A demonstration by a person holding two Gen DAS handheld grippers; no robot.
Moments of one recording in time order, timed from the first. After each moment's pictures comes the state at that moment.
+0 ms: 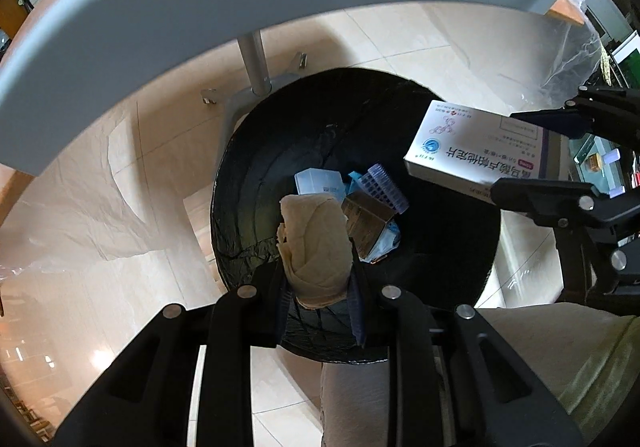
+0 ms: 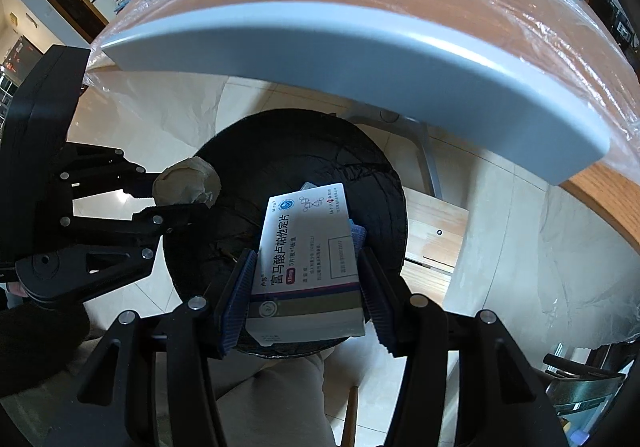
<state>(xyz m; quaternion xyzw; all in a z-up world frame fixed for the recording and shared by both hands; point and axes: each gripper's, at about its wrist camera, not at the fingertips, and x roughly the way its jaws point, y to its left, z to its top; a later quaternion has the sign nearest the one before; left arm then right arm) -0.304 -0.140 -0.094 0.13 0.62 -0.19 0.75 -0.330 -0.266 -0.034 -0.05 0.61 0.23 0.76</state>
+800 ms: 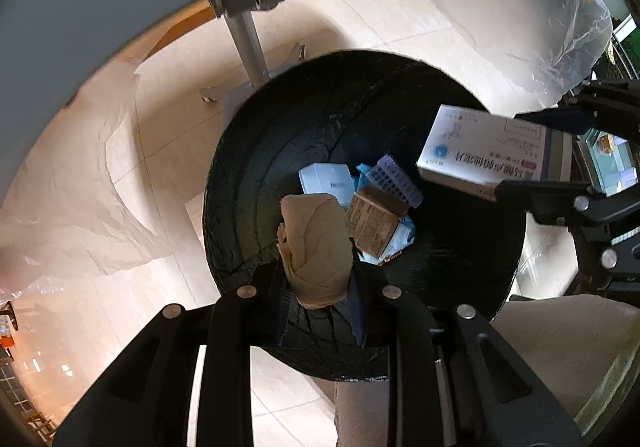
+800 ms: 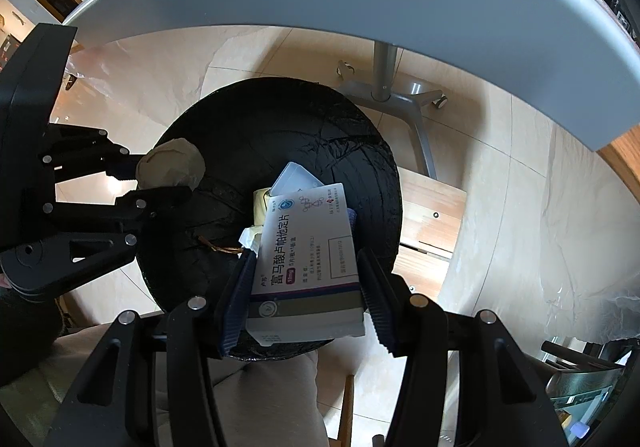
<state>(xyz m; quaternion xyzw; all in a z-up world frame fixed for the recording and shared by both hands) -0.296 -0.146 -0.105 0.16 0.62 -0.19 0.75 -0.323 -0.268 -0.056 -0.06 0.63 0.21 0.75</state>
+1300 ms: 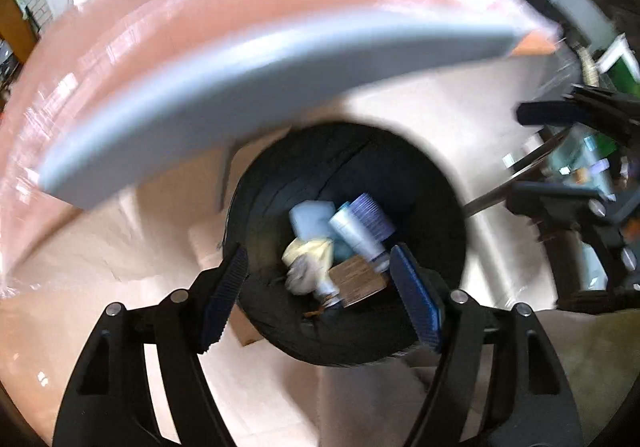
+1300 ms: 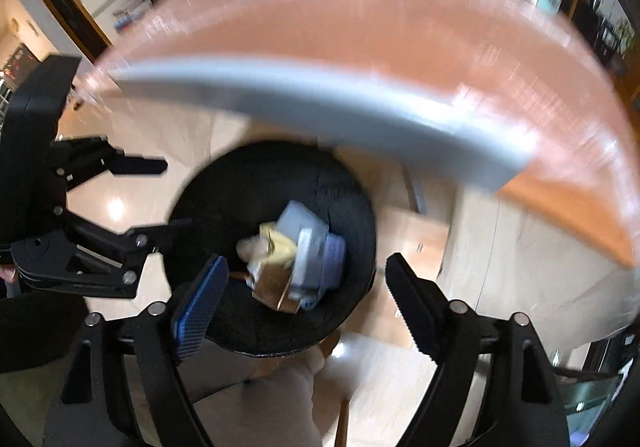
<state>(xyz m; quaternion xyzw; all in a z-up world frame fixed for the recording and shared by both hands) -0.314 -0.131 -0.025 0.11 0.55 -0.23 0.79 -0.340 -0.293 0.034 -0.05 0.53 0.22 0.82</state>
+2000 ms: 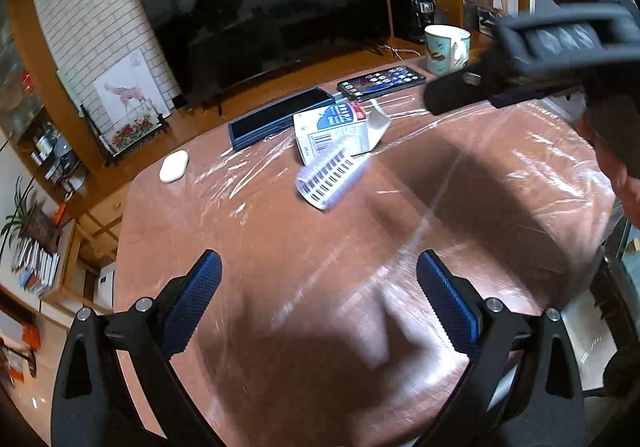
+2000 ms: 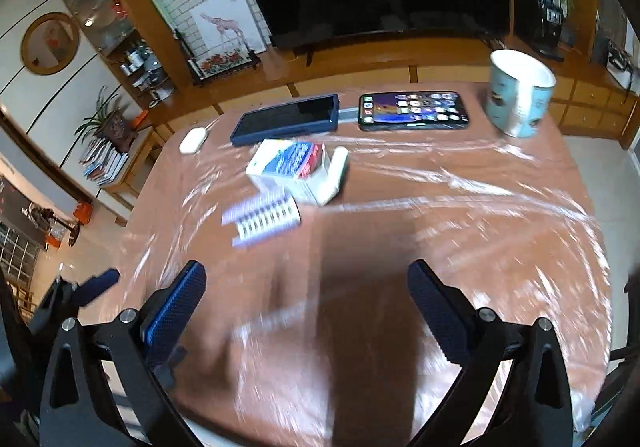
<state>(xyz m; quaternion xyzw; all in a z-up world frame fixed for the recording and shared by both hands) -0.163 -0.108 0.069 0.18 0.39 -0.16 0.89 -0.108 -0.269 0.112 0.12 0.49 0.12 0.85</state>
